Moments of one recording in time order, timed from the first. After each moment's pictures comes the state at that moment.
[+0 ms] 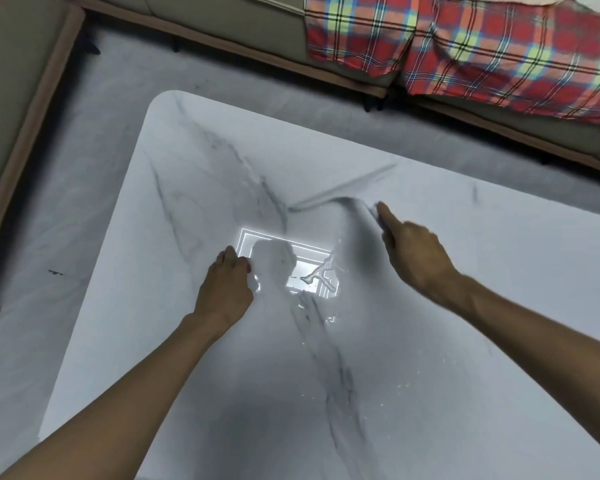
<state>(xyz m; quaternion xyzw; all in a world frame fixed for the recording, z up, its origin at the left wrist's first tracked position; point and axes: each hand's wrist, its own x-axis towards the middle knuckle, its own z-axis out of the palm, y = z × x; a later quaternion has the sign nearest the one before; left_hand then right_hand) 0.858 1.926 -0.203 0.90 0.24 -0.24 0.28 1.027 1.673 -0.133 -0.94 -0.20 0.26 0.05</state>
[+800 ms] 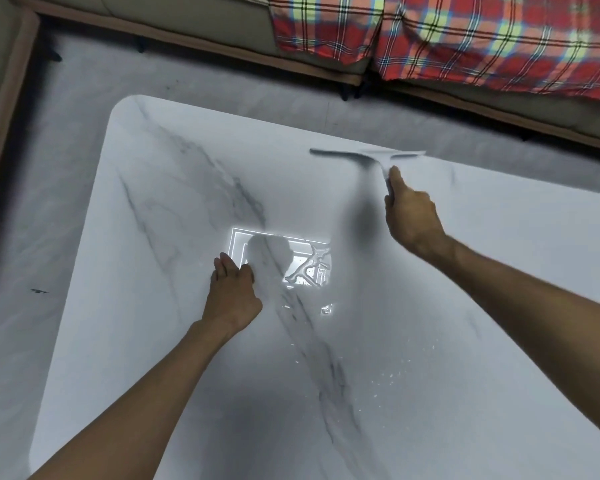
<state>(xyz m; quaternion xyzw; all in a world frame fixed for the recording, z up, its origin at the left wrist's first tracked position) 0.876 1.892 -0.216 0.88 0.21 -0.33 0.28 1.071 1.664 -0.143 -0.96 -0.05 0.25 0.09</state>
